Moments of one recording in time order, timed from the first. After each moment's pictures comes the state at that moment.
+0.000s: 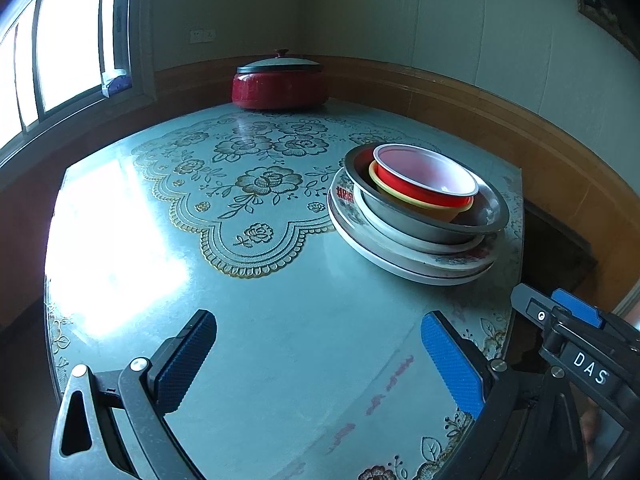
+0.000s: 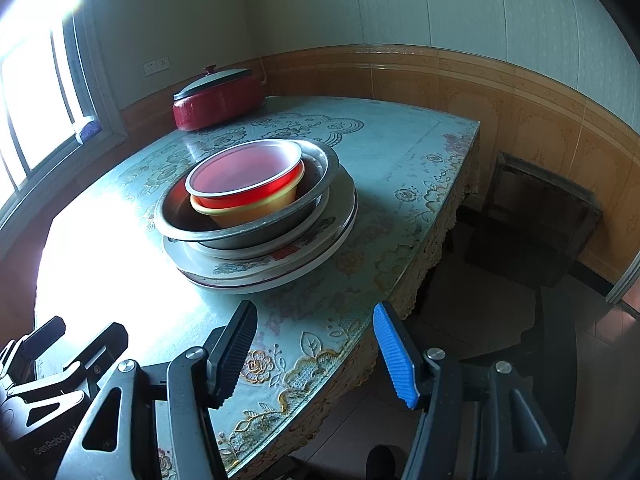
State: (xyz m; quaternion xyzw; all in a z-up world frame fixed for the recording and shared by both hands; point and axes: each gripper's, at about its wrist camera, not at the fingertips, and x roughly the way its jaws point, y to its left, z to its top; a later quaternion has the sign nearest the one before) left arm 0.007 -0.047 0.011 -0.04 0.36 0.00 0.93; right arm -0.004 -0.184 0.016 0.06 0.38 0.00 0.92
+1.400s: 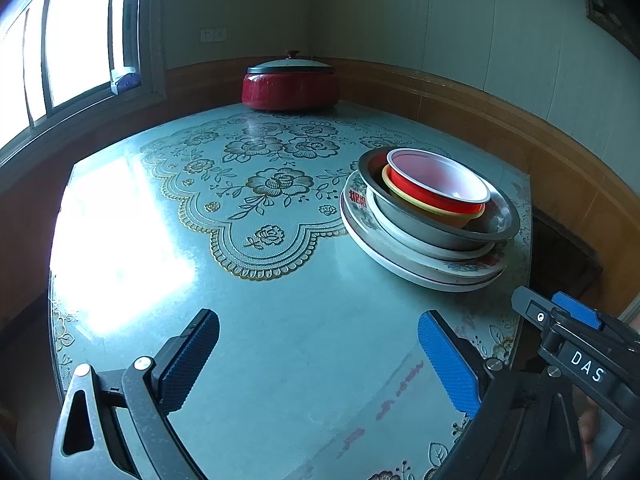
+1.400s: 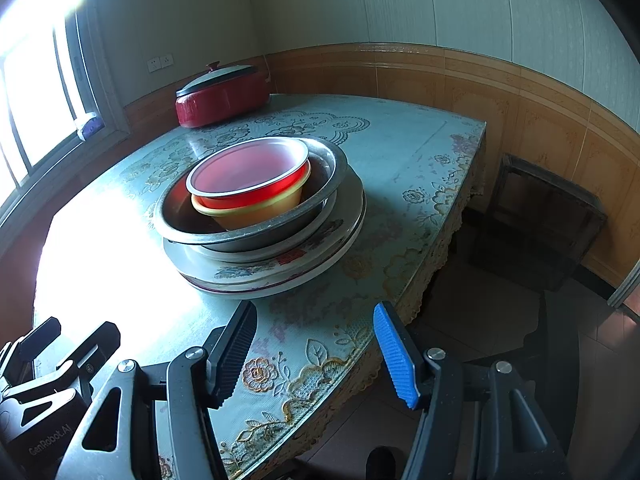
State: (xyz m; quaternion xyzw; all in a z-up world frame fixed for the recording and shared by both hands) left arm 0.009 -0.039 0.010 -0.04 0.36 0.01 0.93; right arm 0.006 -0.180 0.014 0.06 0.39 0.00 0.92
